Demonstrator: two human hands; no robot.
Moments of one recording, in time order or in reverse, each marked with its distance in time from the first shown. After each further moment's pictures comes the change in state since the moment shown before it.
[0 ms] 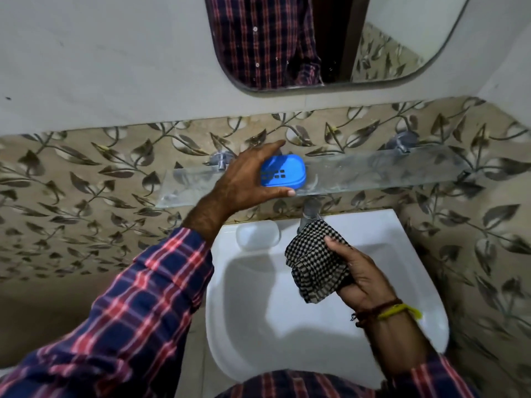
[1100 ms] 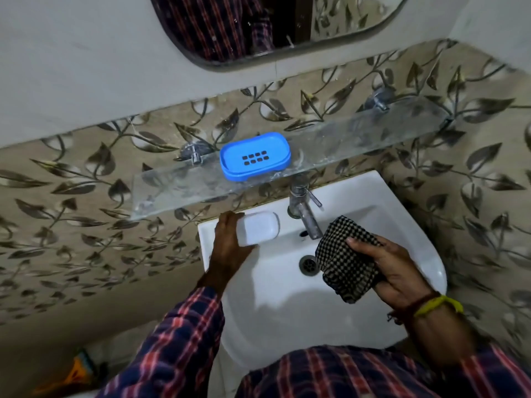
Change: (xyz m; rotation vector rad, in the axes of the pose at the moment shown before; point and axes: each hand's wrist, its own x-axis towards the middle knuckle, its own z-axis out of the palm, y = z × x) left_hand -0.112 -0.107 0.145 -0.167 -0.008 -0.309; right_hand -0.016 0.015 -0.046 -0.059 0.232 -0.138
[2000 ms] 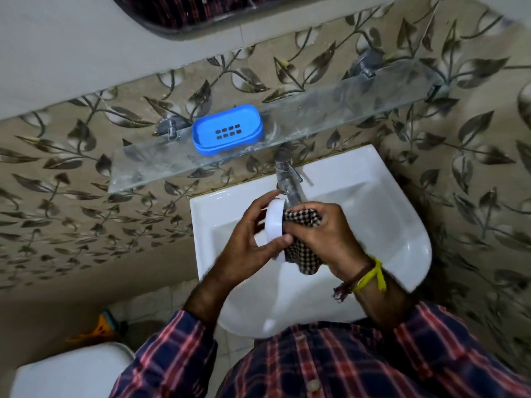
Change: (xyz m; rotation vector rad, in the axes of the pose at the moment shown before) left_hand -0.071 0.150 -0.014 -0.640 -0.256 0.102; right_hand -0.017 -0.002 0.032 -0.606 -0.259 -0.415
